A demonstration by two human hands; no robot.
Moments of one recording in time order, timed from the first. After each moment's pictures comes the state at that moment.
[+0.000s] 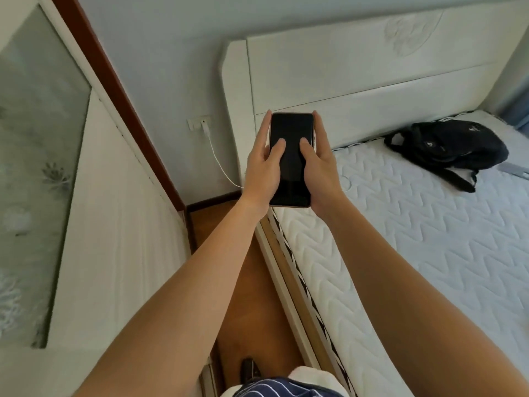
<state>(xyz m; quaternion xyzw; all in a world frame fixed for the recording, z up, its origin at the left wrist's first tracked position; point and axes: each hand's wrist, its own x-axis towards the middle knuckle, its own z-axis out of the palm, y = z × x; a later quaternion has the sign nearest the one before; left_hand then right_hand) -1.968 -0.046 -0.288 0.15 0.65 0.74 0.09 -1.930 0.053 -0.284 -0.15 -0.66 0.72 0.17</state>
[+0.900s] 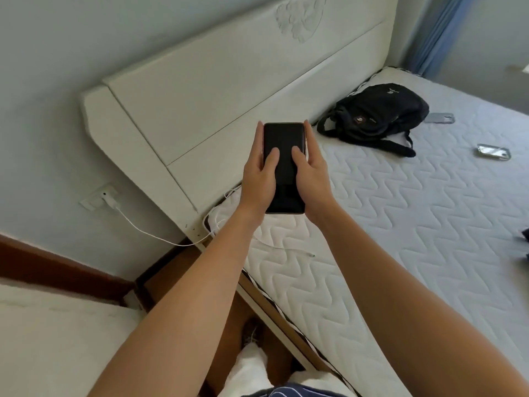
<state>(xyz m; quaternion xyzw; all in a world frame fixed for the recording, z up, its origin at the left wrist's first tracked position) -2.149 0.173 -0.333 0.26 0.67 0.65 0.22 -2.077 0.248 -0.329 -0.32 -0.58 0.69 0.30</state>
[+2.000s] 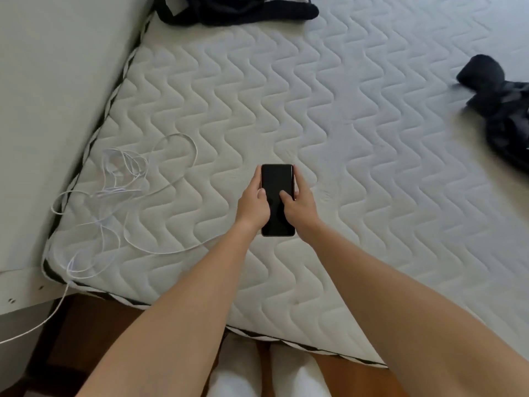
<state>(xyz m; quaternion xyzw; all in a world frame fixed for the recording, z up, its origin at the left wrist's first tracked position) -2.084 0.376 -0.737 0.32 0.73 0.31 0.52 -1.969 0.404 -0.738 -0.65 -0.45 0.57 0.20</state>
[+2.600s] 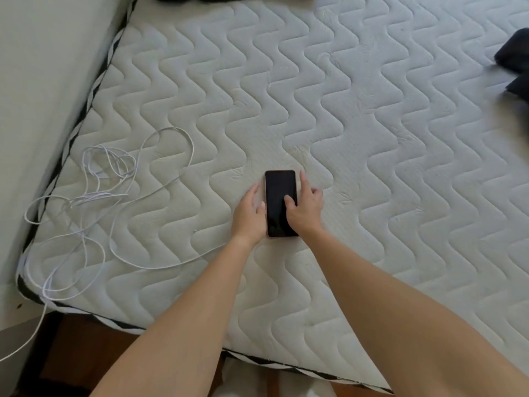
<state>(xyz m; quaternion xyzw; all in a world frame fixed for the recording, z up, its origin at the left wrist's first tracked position) -2.106 0.375 -0.820 0.33 0.74 0.29 0.50 -1.980 0.426 -0.832 -0.71 -0.53 0.45 0.13</state>
